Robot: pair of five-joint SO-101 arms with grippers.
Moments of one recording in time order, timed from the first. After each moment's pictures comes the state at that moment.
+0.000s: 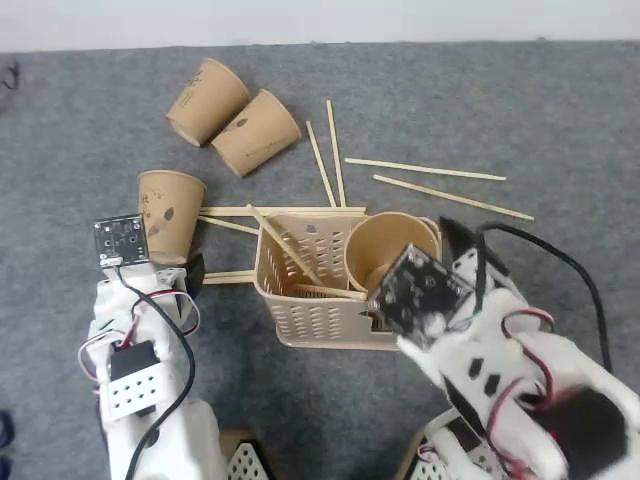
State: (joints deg) left arm -27.3 -57.6 86.4 25.2 -3.0; right arm -30.4 -65.5 21.7 89.1 29.8
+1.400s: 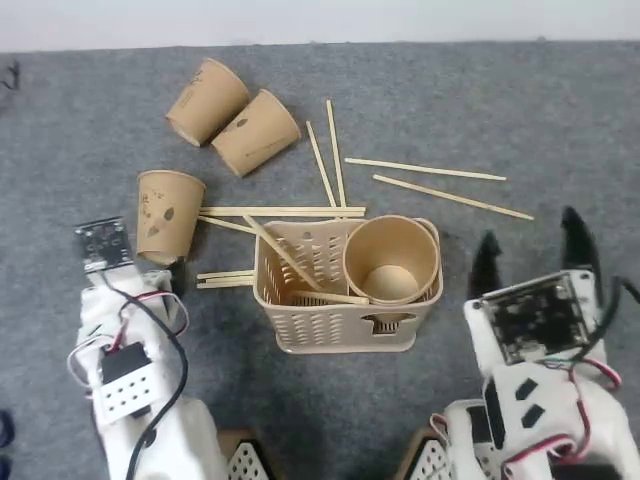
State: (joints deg) left arm -30.5 -57.6 85.7 28.0 -3.8; right arm -2.9 -84.9 32.3 77.7 22.5
